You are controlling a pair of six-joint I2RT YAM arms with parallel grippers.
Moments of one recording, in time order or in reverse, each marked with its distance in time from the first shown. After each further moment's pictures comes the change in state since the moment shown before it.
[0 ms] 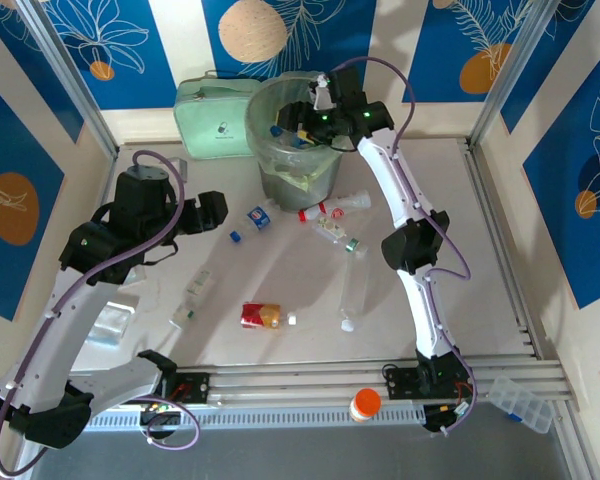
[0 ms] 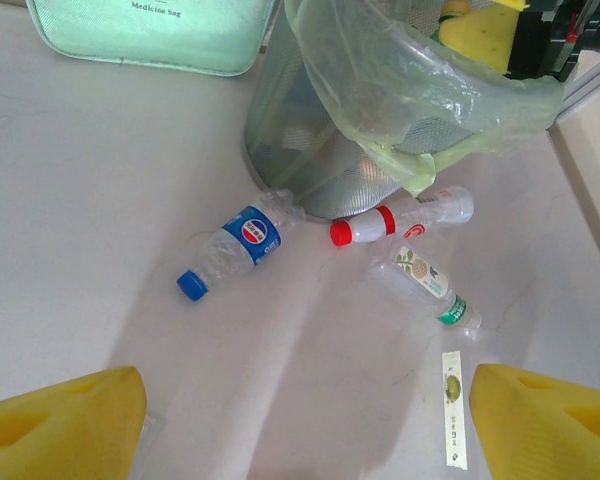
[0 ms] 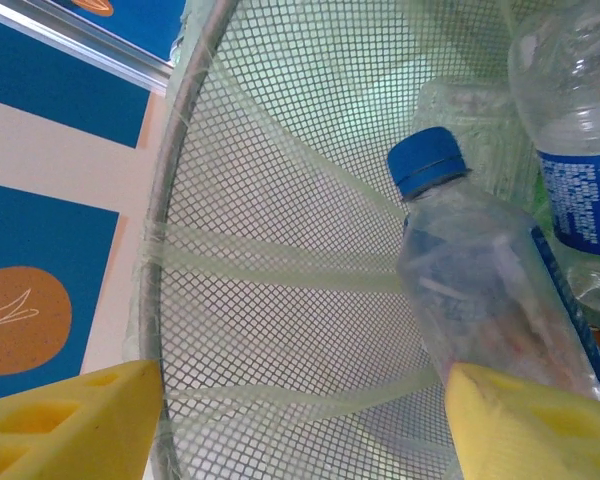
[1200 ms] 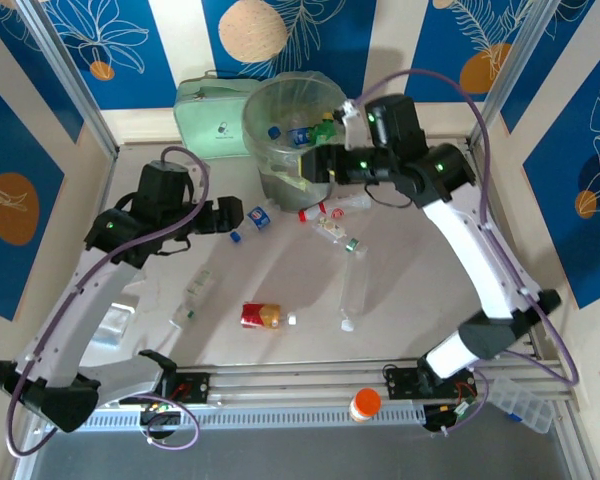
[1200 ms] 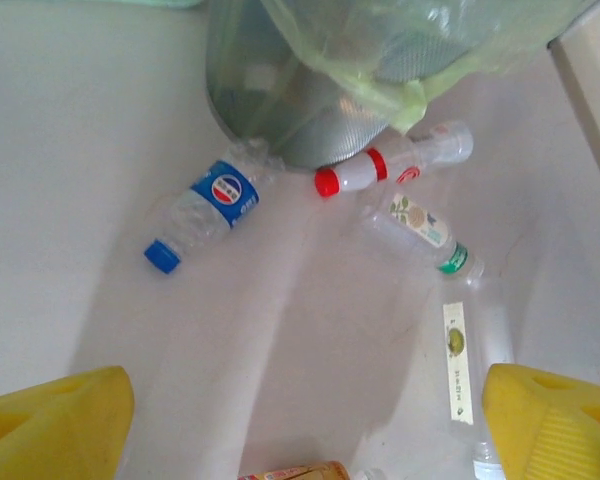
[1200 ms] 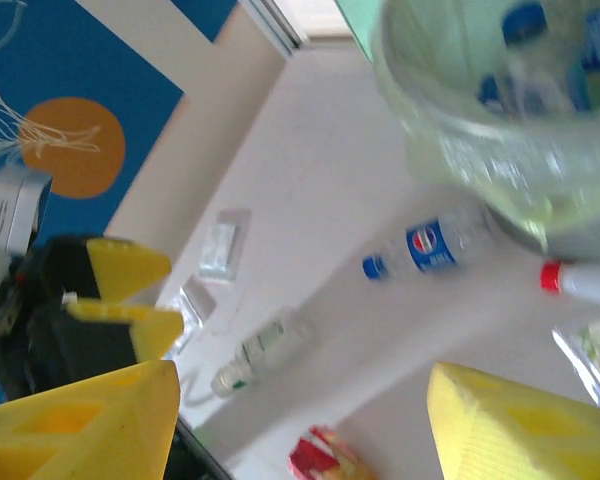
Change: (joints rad) left arm 0.026 0.099 -0.056 0.036 0.126 0.064; right arm 0.168 -0.897 -0.832 -0.028 0.167 -0.165
